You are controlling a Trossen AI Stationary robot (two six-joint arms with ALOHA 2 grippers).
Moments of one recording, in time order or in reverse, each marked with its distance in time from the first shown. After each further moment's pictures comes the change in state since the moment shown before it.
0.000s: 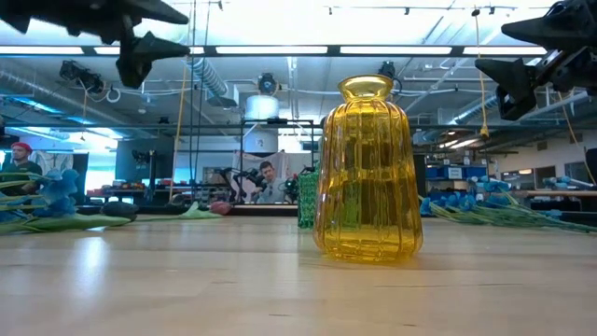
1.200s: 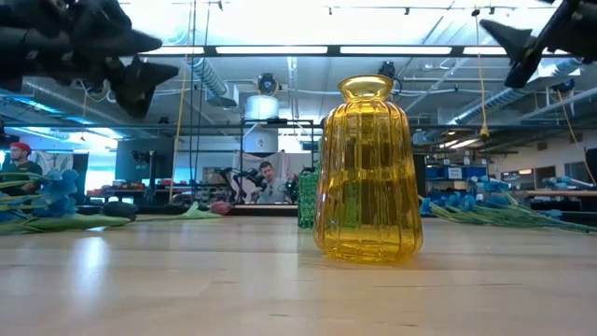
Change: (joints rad) left arm -0.060 0.000 -0.320 0.421 0.158 0.287; right arm 0.000 0.001 0.000 0.446 0.306 -0.079
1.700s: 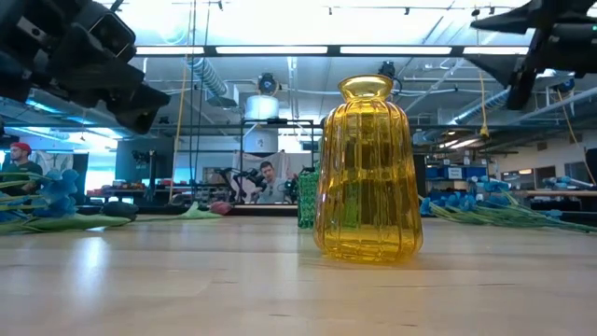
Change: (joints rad) left arm 0.000 0.135 0.000 -0.007 0.146 0.088; right arm 0.000 0.154 0.000 -0.011 0.202 0.107
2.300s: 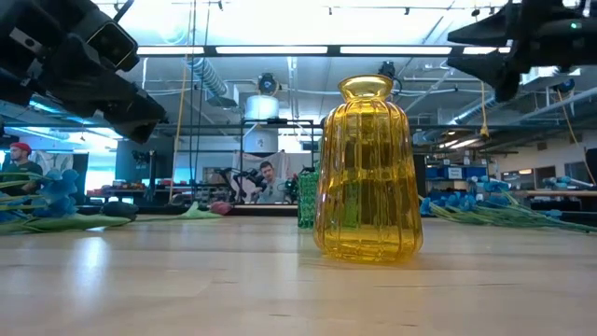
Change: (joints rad) left arm 0.000 0.059 0.000 -0.013 0.044 0.000; right arm 0.000 0.278 0.151 -0.141 -0.058 -0.201
